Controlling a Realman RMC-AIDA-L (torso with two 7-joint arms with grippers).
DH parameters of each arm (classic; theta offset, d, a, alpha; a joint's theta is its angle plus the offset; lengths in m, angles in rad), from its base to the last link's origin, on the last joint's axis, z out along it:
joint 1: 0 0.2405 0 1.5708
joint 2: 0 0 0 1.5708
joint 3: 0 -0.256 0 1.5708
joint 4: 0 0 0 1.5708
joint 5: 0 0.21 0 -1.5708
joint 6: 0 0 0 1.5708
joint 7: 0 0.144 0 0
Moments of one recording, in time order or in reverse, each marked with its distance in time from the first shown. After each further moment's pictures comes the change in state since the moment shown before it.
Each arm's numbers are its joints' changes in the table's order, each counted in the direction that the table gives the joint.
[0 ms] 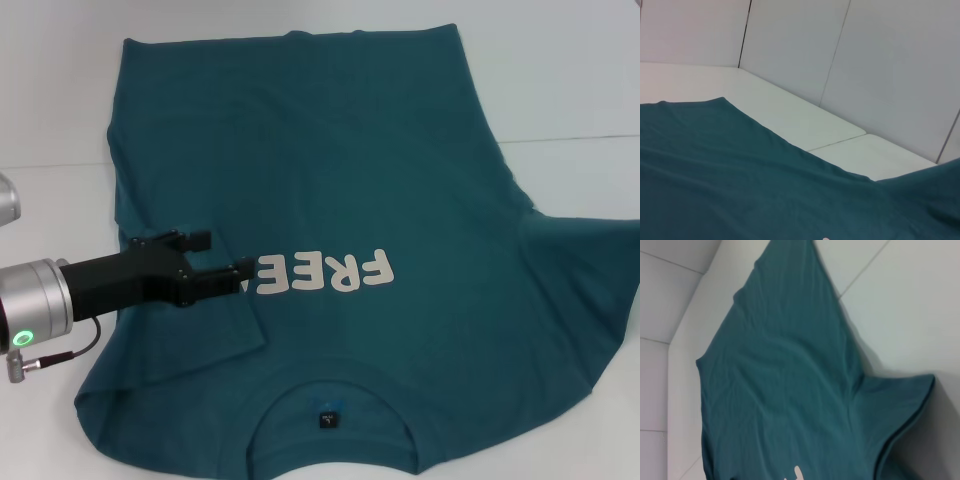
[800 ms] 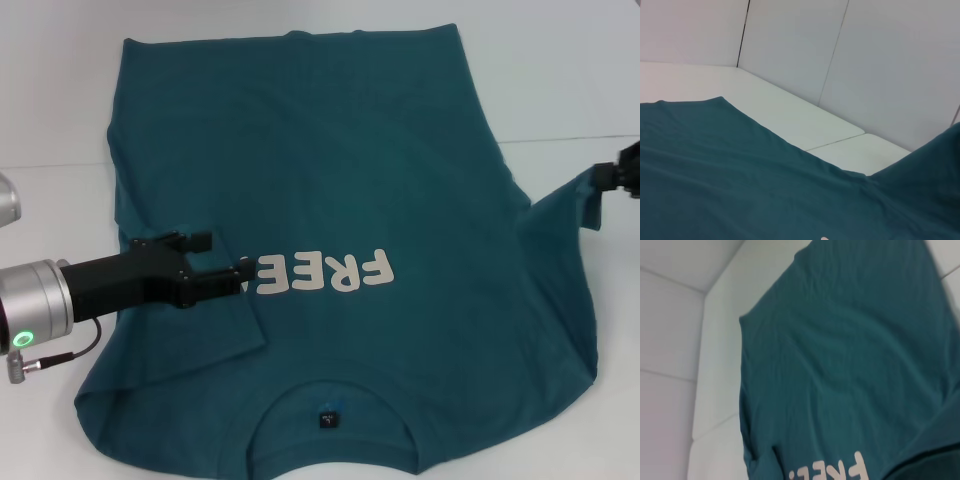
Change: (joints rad) left arm 0.000 0.000 0.000 0.000 0.001 0.004 0.000; right arm 0.163 -0.004 0.114 -0.047 0.005 -0.039 0.064
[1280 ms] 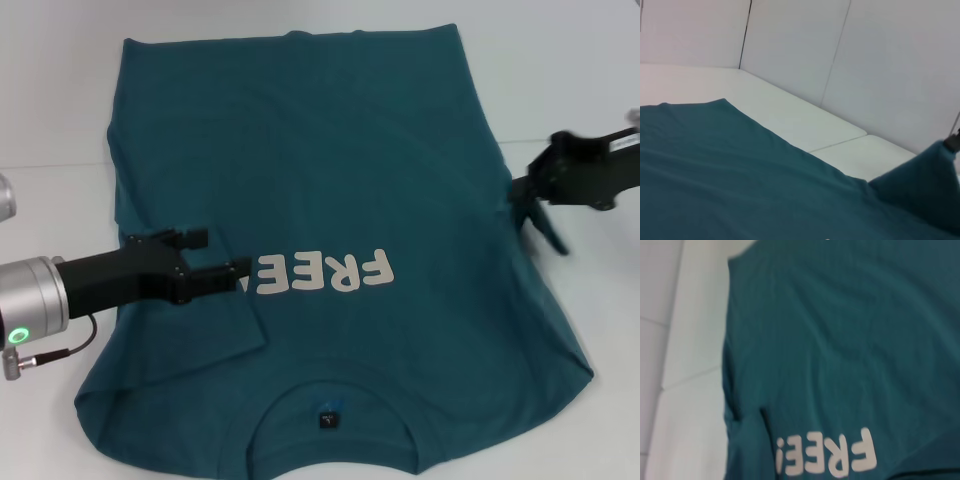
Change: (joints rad) left arm -0.003 -0.004 0.009 0.002 0.002 0.002 0.000; right arm 0.160 -0.024 0.178 0.094 -0.101 0.095 0.035
